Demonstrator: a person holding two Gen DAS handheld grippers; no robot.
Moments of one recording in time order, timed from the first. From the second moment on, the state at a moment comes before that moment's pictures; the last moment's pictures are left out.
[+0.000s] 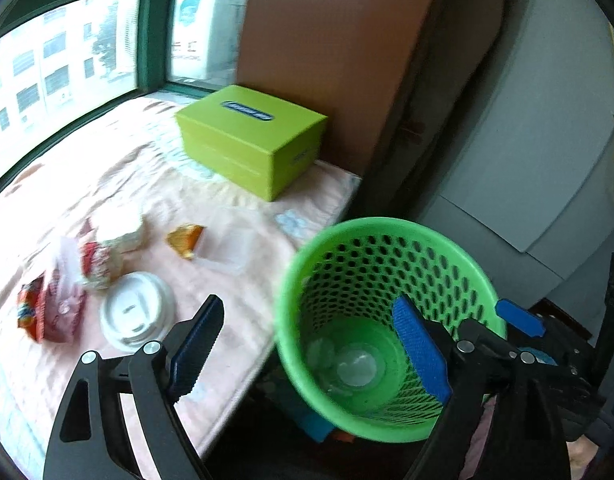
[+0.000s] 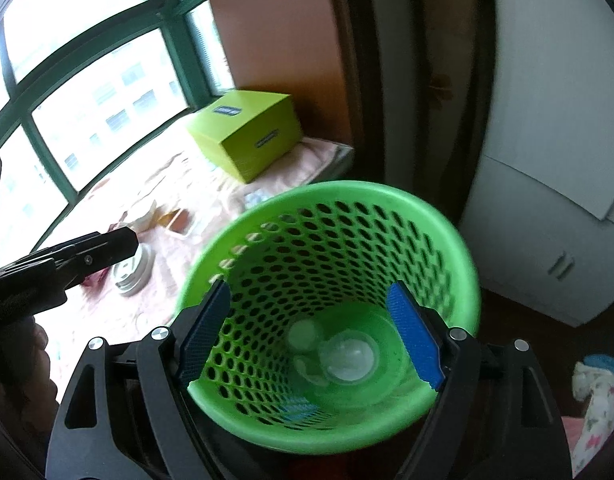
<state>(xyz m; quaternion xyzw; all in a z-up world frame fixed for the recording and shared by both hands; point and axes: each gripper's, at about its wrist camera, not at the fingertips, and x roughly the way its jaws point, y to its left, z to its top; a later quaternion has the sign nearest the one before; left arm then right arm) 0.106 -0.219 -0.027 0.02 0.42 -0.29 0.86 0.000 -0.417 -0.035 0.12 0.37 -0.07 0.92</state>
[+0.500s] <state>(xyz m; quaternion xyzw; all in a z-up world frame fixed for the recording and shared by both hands) 0.148 -0.107 -0.033 -0.02 0.42 -0.15 0.90 0.046 -0.355 -0.030 0.09 0.38 0.00 0.92</state>
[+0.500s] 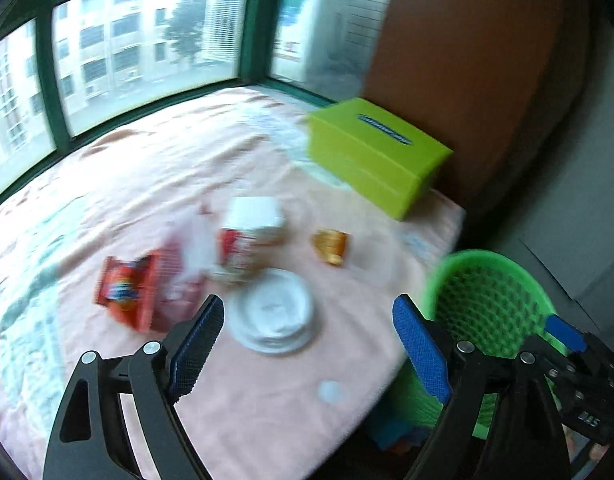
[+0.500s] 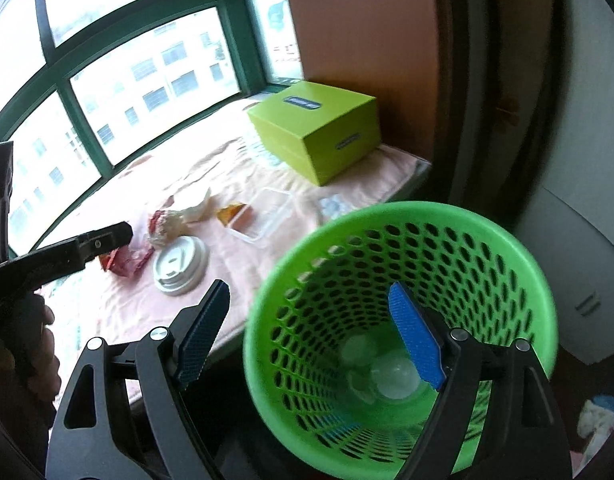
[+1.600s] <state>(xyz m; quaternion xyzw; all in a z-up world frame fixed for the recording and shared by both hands) 0.231 0.001 -0.117 -0.02 0.48 -0.08 0.87 0.131 -0.253 -0.070 0.05 0.44 0.10 0.89</state>
